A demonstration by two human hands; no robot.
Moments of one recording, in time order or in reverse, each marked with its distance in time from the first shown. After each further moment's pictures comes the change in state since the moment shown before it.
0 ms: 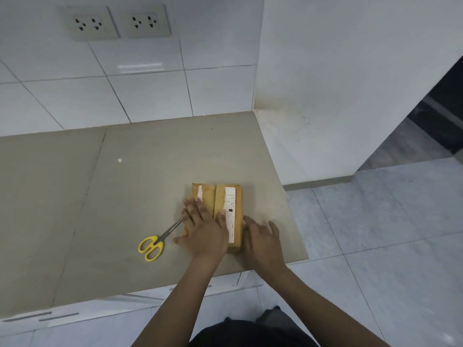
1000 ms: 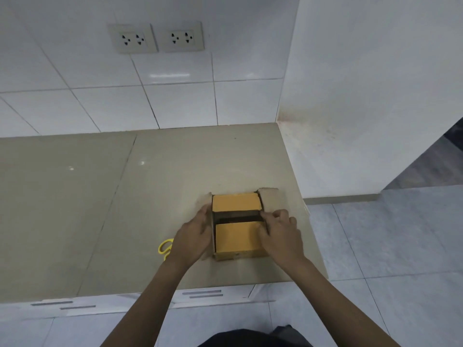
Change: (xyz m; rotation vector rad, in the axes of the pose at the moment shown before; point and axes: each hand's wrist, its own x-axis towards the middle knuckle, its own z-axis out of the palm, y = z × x) left_hand 0.031 -0.079 -0.044 -0.335 0.007 0.328; right_hand 0.041 -0.023 -0.053 0.061 -0.156 0.168
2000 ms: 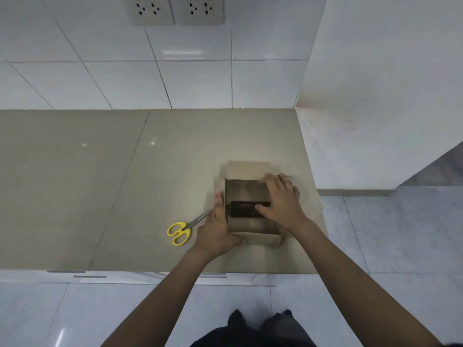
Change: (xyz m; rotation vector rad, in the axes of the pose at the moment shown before) left_hand -0.005 0.012 0.029 -0.004 -0.181 -0.055; right_hand 0.075 0.004 0.014 -0.066 -0.092 -0.280
